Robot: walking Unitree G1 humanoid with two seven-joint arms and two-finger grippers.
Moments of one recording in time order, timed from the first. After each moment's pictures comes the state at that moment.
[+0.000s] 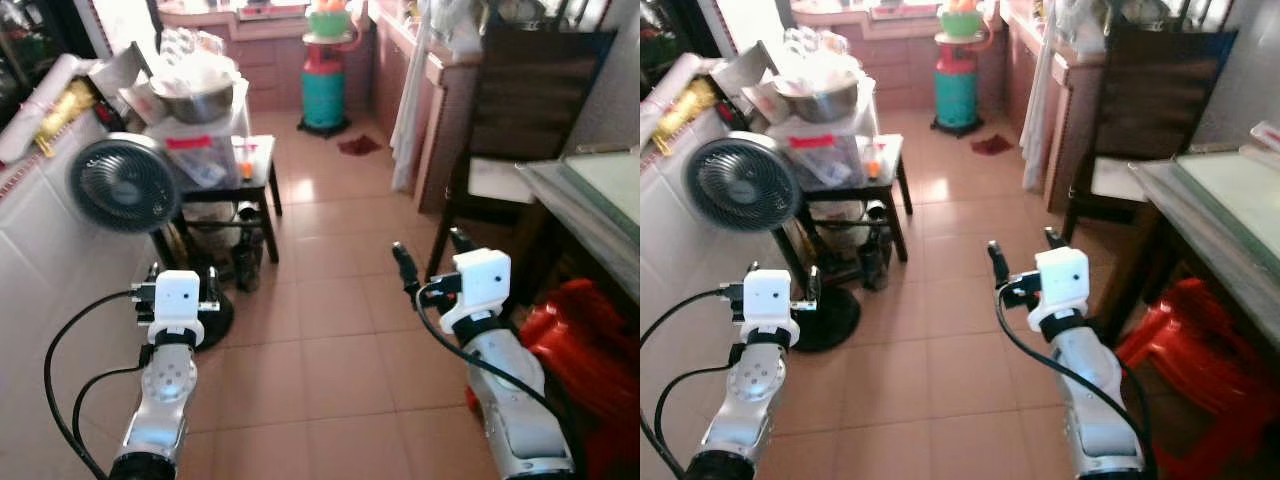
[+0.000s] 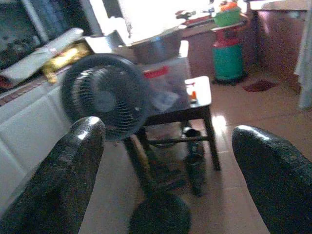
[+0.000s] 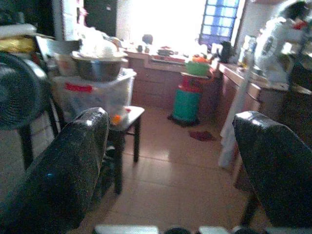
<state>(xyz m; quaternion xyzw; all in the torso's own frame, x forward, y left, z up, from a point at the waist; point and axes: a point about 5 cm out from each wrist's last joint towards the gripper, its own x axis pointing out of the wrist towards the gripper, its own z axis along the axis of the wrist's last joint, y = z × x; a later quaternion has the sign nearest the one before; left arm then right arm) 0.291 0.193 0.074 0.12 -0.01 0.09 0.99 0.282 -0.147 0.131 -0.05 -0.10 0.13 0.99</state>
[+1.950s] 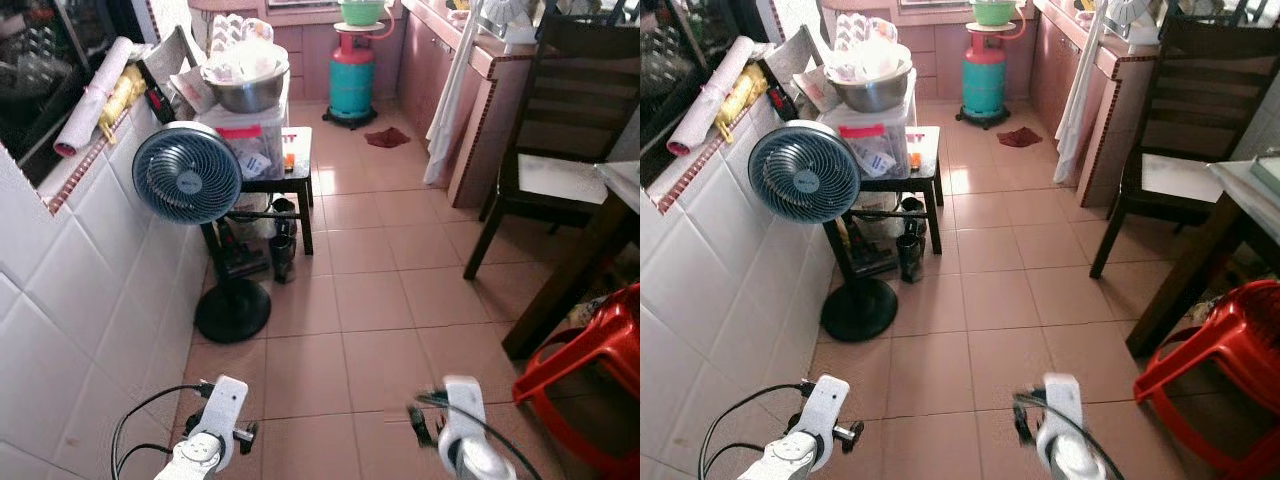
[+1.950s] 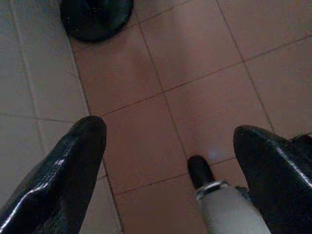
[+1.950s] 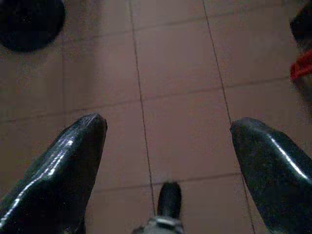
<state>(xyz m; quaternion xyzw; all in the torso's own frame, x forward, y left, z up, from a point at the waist) 0.214 0.168 -0.069 0.13 0.42 -0.09 0.89 0.208 -0.186 -0.068 0.04 0.38 -0.03 0.92</state>
